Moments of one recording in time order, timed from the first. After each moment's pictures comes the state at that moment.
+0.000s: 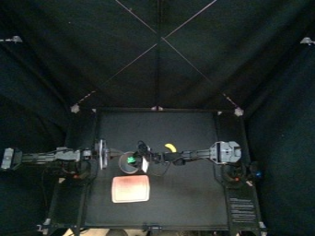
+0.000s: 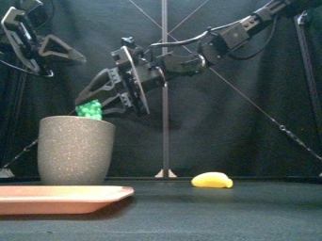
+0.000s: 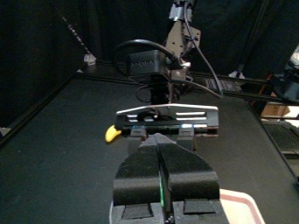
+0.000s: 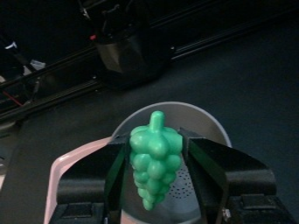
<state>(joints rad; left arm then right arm) 0.13 -0.97 1.22 -0.06 -0.15 0.00 -0.11 0.38 0.18 -0.37 -0.26 0.66</state>
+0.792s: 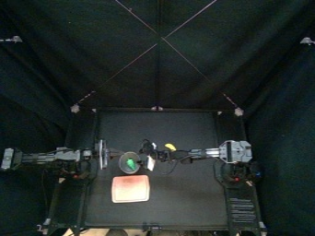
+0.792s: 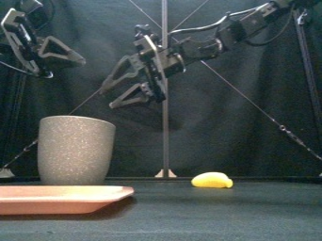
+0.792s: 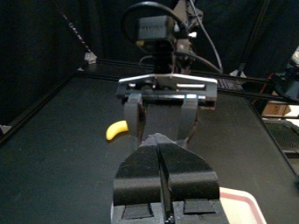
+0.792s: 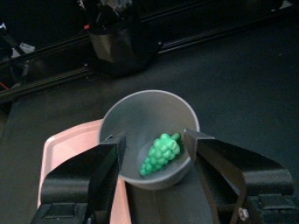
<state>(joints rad) 0.14 -0.97 1.22 -0.06 -0.15 0.00 -0.11 0.18 0.33 -0.46 -0.15 0.65</state>
